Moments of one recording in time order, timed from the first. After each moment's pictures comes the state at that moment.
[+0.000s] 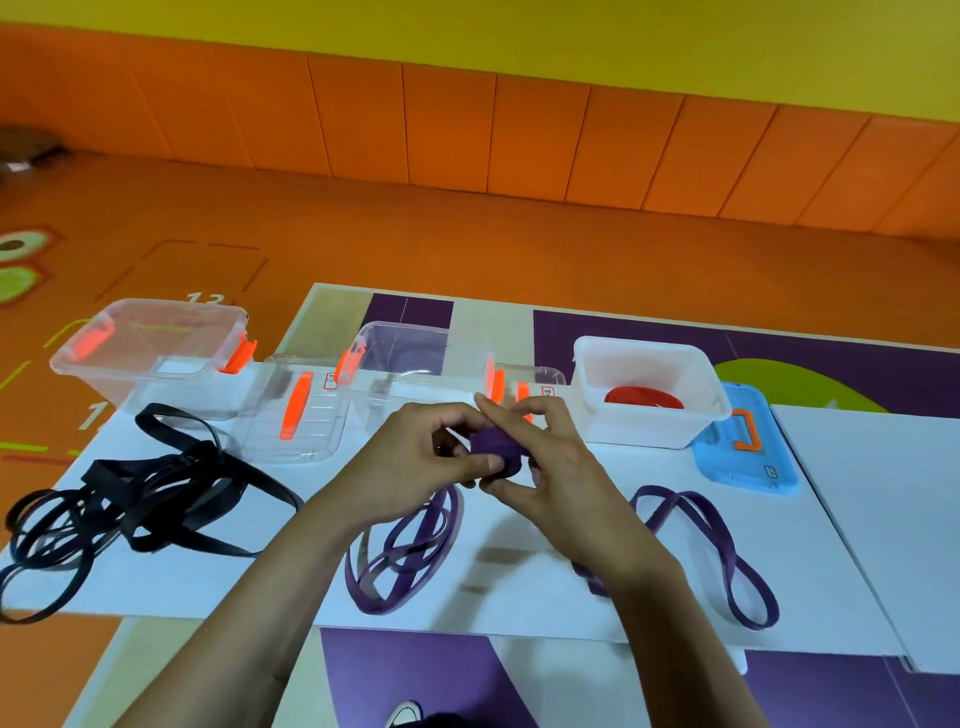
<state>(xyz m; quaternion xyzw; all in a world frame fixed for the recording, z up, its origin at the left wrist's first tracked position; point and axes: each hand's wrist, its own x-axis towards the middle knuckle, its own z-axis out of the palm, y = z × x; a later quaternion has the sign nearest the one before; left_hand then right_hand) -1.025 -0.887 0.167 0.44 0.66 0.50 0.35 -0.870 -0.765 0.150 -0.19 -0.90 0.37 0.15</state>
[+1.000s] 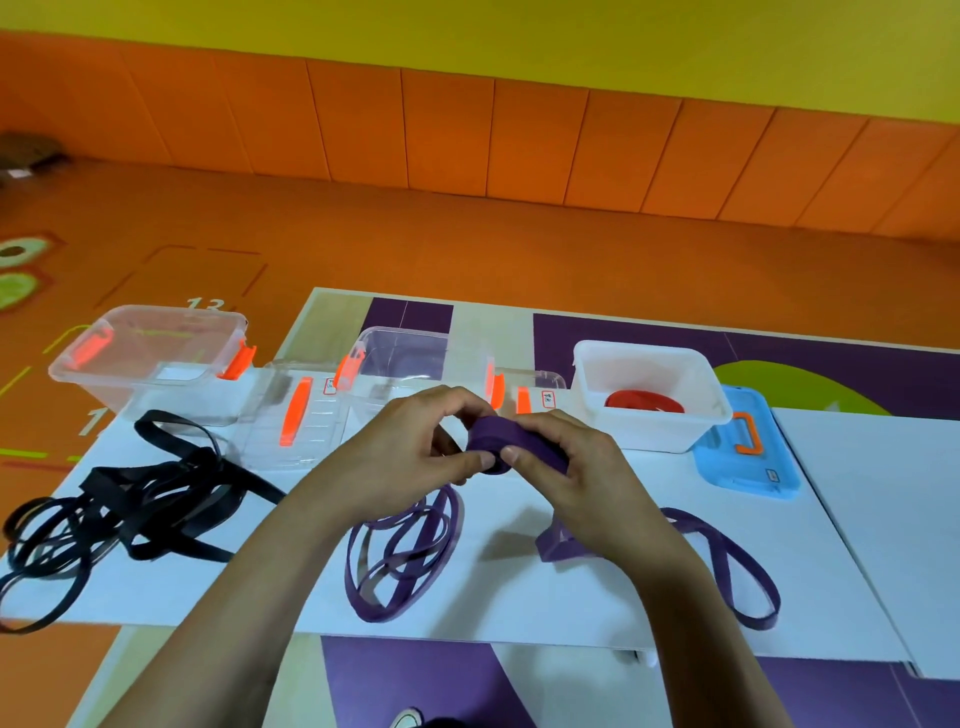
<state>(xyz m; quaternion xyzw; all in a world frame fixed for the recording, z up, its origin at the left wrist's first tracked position) -1.032 -0.891 0.197 0.50 0.72 0.37 0.29 -0.863 -0.754 0.170 -0.22 -0.86 0.43 0.17</state>
